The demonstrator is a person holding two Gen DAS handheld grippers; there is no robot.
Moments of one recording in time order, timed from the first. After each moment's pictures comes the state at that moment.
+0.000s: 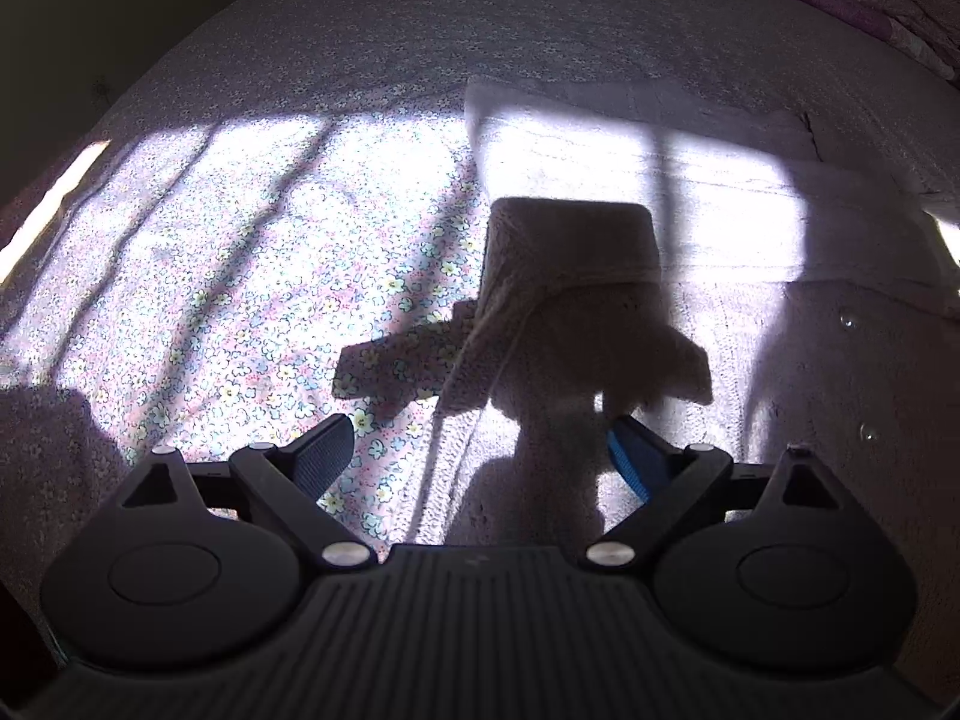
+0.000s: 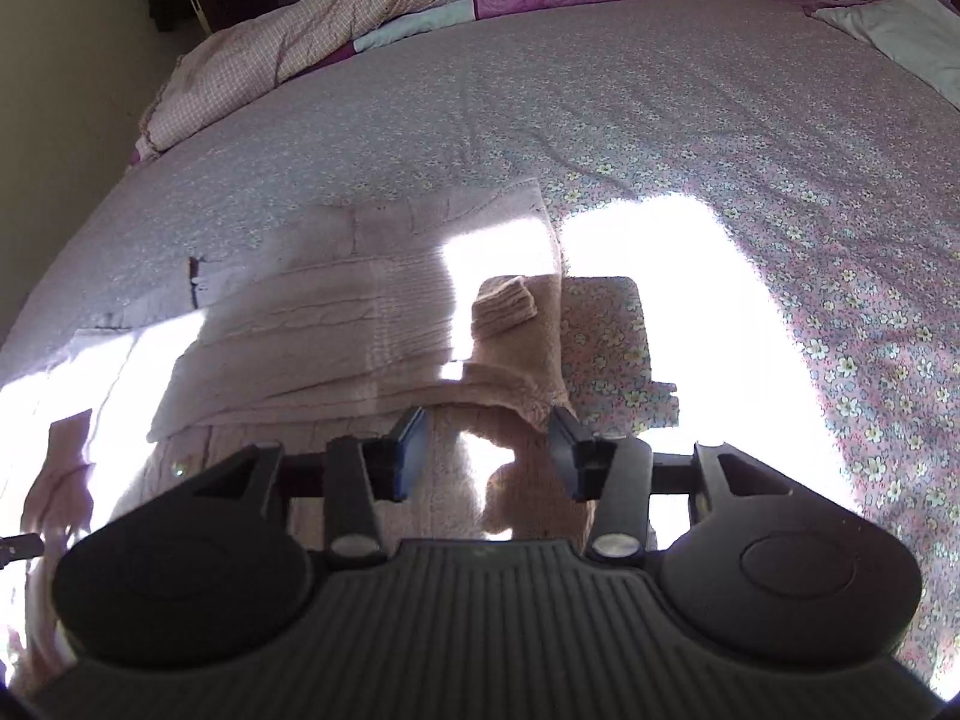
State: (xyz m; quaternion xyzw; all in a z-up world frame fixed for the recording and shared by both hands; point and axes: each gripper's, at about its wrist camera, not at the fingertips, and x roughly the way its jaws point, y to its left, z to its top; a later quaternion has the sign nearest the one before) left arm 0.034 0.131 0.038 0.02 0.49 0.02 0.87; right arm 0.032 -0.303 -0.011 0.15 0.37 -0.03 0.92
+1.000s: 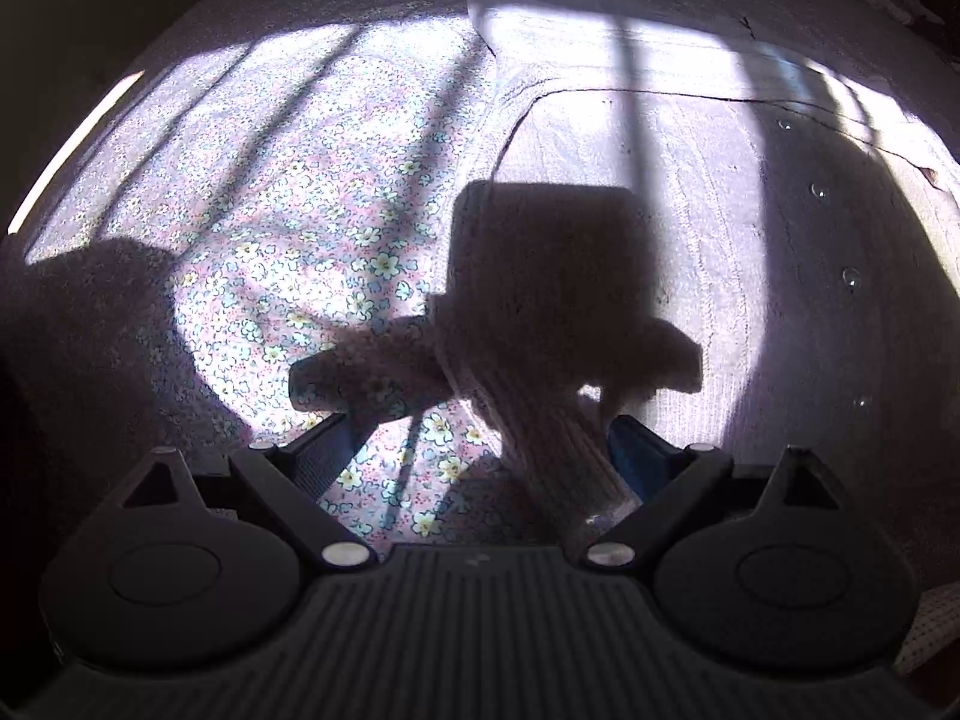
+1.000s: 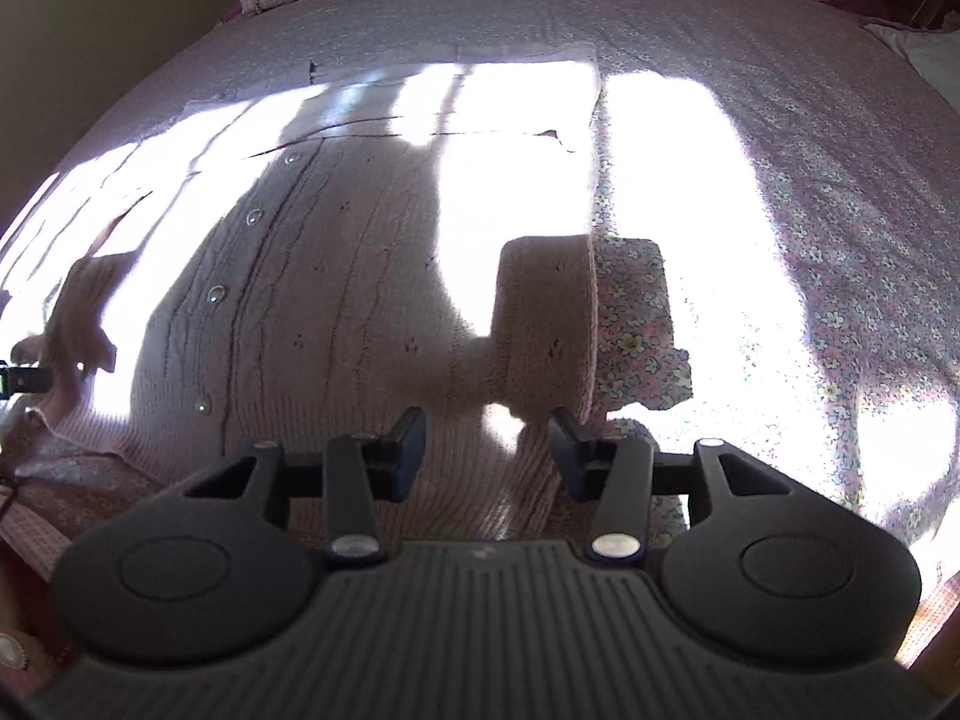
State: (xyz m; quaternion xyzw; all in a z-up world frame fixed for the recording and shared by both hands) left arm -0.096 0.149 0.013 0.03 0.51 0.00 0.86; right arm -0.119 -0.279 -0.026 0.05 0.42 0.02 0.90
